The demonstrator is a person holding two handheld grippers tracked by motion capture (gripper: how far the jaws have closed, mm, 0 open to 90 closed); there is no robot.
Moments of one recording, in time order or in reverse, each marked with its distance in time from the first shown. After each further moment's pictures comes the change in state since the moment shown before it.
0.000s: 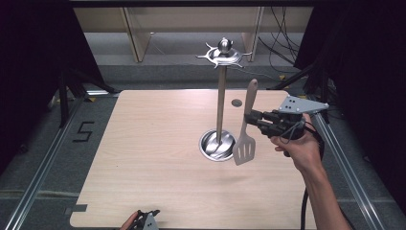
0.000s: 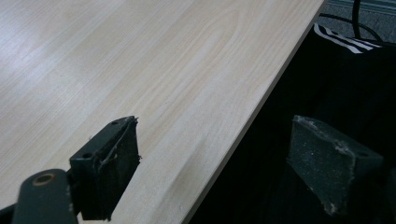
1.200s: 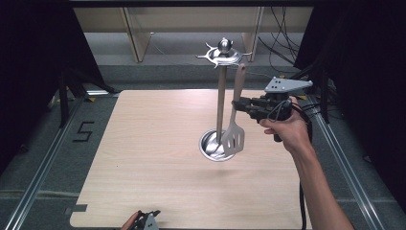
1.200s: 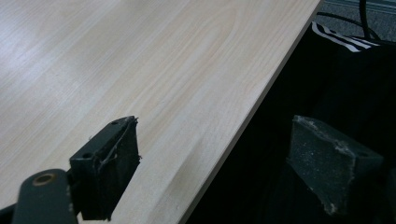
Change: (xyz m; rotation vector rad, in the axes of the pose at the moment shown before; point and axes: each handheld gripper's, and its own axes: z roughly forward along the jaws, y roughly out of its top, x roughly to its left) left arm -0.002 0.000 0.001 -0.003 0.011 0.000; right arm -0.015 0.029 0.034 0.039 0.072 0.041
